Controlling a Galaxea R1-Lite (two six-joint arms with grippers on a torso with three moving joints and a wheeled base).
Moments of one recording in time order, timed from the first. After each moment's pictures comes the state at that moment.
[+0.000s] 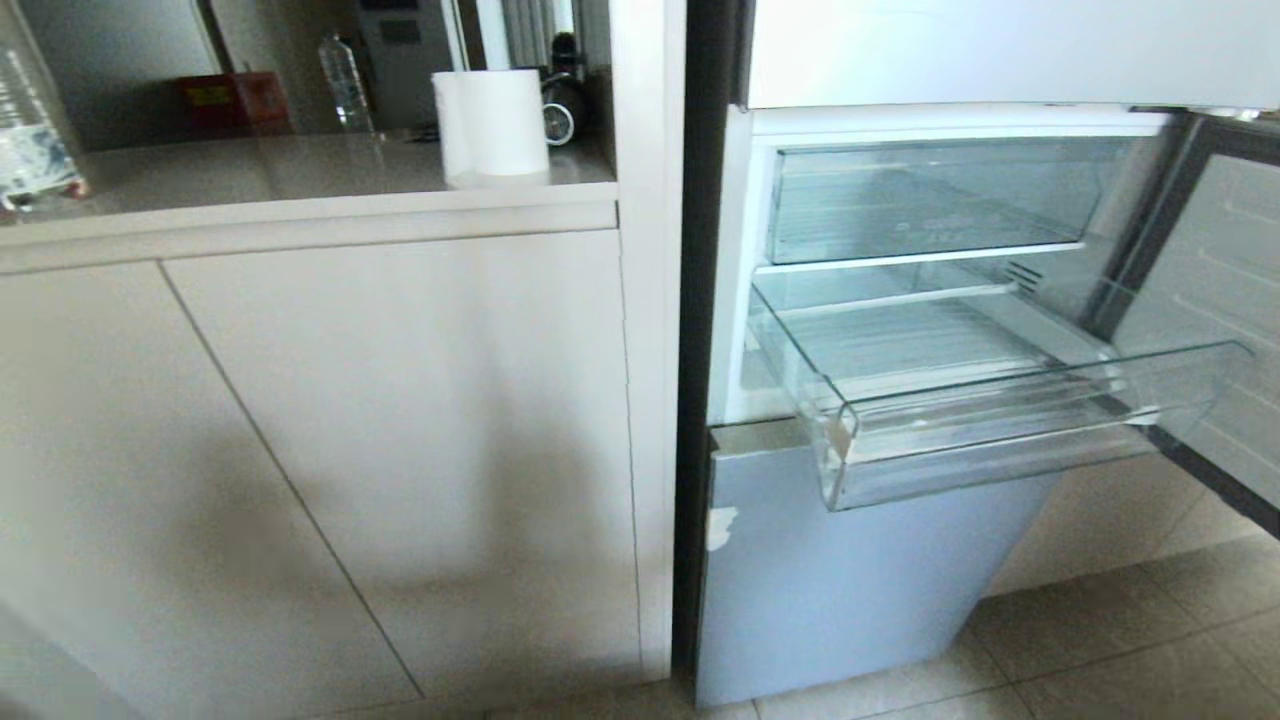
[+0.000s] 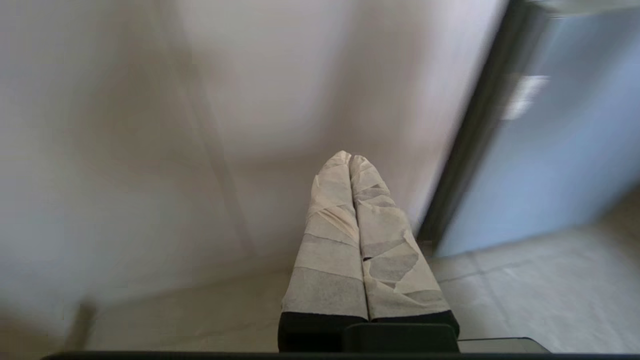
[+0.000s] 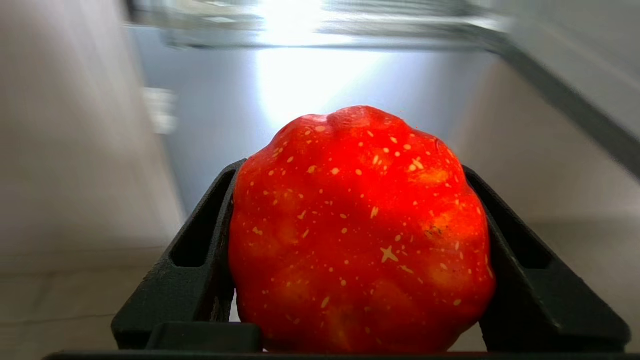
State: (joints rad) left arm 0.00 0.00 -0.06 0.14 0.01 0.01; right arm -0.01 0.00 0.00 0.01 0.02 -0.09
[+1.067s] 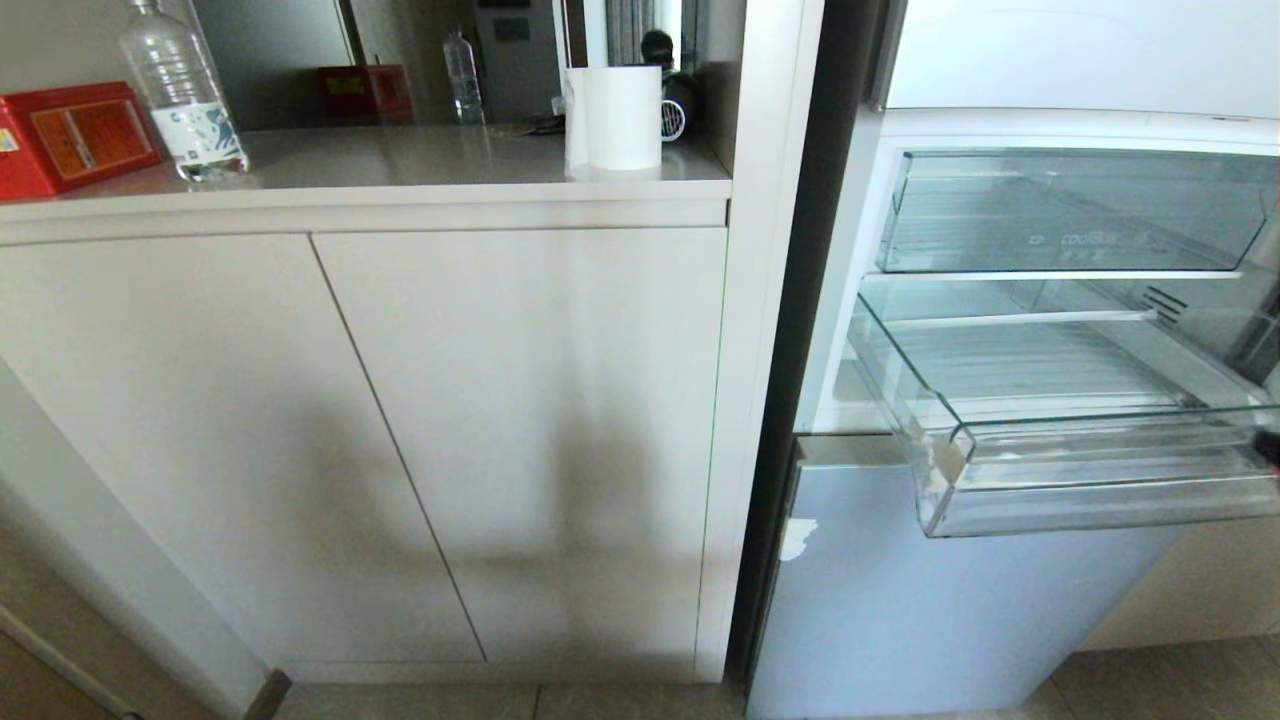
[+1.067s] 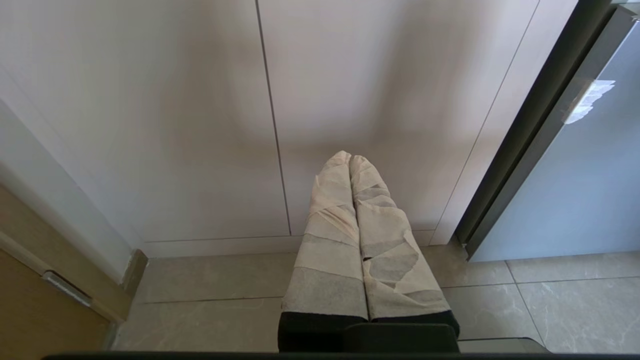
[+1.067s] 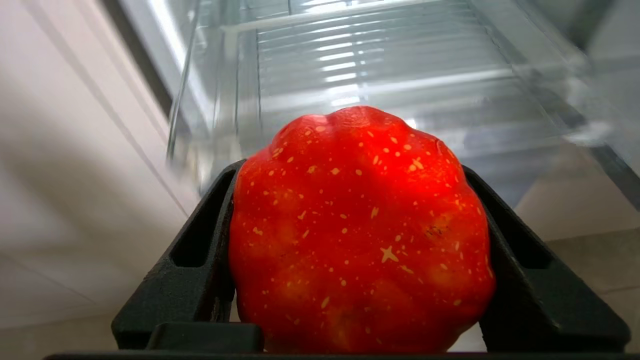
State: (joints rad) left arm 0.00 0.00 -0.06 0.14 0.01 0.01; right arm -0.01 0.92 -0.59 -0.20 -0.09 0.10
